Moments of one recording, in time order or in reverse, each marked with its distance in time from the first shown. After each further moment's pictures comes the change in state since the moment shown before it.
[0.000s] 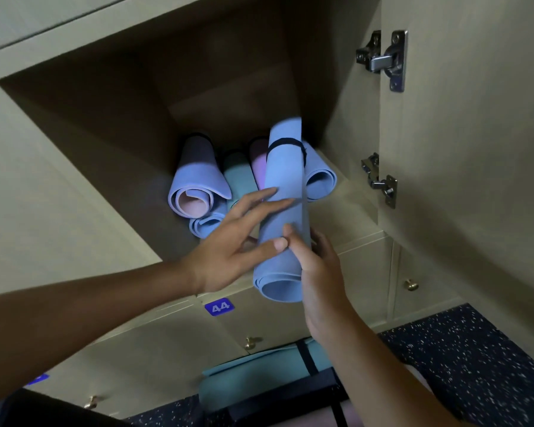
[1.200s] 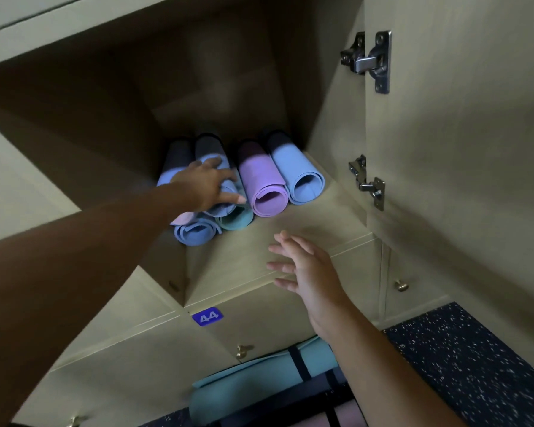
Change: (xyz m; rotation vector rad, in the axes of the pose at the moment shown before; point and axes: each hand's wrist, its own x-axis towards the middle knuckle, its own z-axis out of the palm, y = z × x) left_hand 0.120 -0.098 -0.066 0.801 -0.108 -0.366; right_hand 0.015 -0.011 -0.008 -0.149 -0.044 0.126
